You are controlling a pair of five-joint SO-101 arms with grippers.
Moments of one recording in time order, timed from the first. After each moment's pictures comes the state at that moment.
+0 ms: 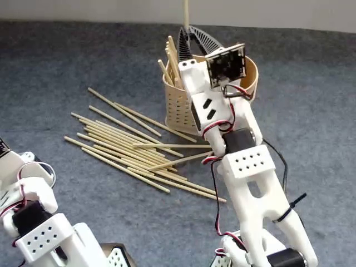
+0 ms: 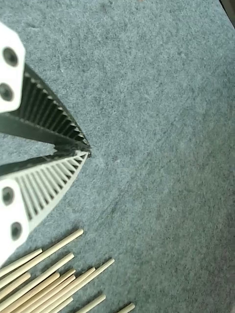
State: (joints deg) left arm -44.4 -75.4 70.4 47.5 8.0; right arm -23.0 -29.8 32.5 -3.6 10.9
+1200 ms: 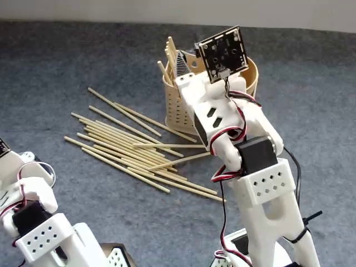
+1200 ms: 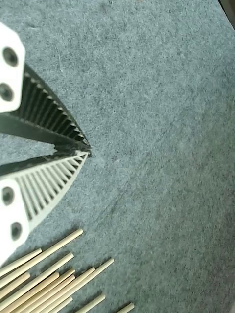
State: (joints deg) left arm -44.4 -75.4 70.4 47.3 8.0; right arm -26.6 -37.2 15.4 39.3 10.9
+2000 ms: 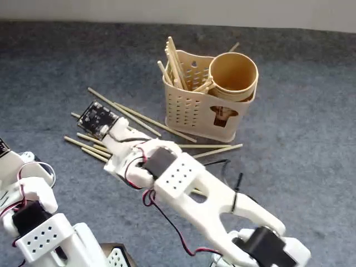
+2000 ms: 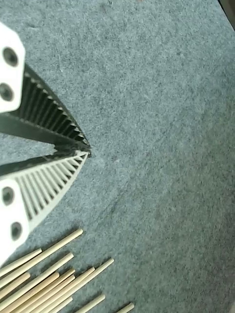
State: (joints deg) left arm -44.4 -75.4 70.4 47.3 8.0; right arm -56.2 -14.1 24.0 48.0 10.9
